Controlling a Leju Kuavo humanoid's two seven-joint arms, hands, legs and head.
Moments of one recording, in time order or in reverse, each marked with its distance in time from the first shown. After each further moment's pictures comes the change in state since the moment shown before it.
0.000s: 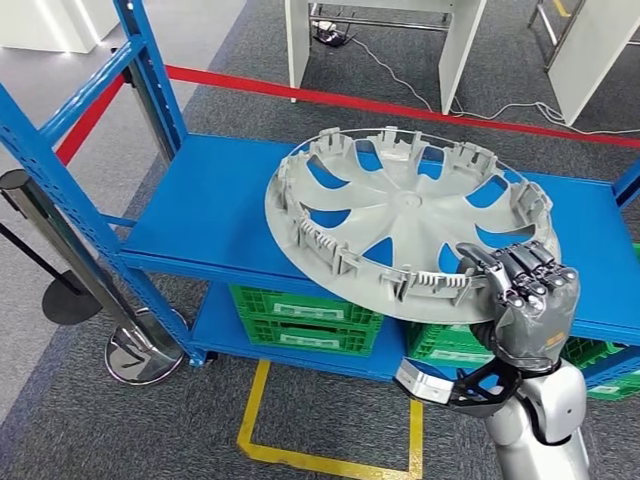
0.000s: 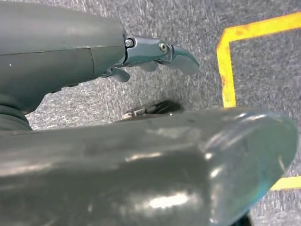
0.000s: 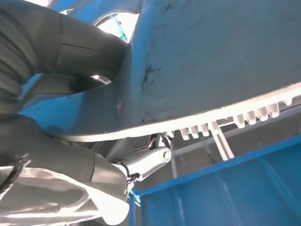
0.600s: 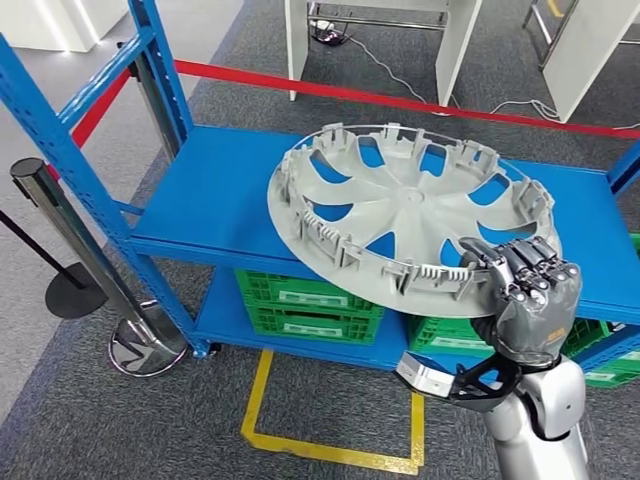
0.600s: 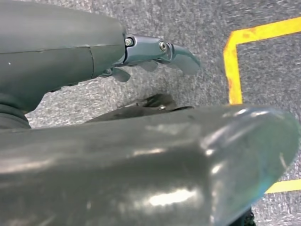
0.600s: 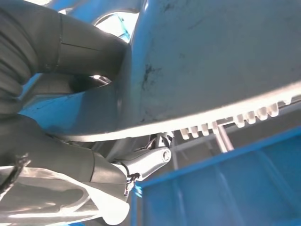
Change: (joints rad) left arm -0.009 0.002 -0.002 0.000 -0.009 0.010 0.003; right arm 0.002 0.005 -0.016 -0.008 0.000 0.000 -0.003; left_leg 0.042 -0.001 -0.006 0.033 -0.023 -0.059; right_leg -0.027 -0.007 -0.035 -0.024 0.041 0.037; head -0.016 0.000
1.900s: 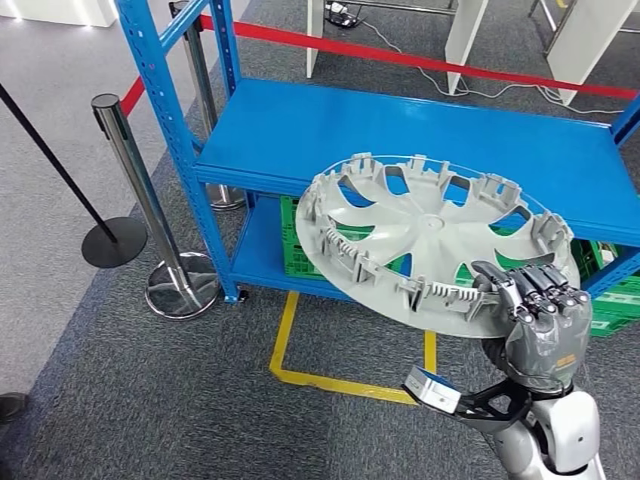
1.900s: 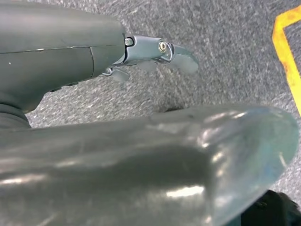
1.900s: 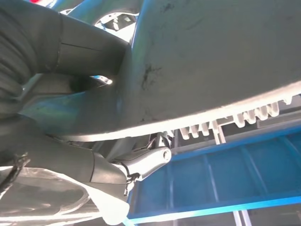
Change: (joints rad) left arm -0.033 0.001 0.000 0.172 -0.250 -0.146 -0.026; right arm 0.110 -0.062 -0.004 -0.047 0.088 -0.003 0.134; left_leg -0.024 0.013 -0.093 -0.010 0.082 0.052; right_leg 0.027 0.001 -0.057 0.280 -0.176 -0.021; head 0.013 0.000
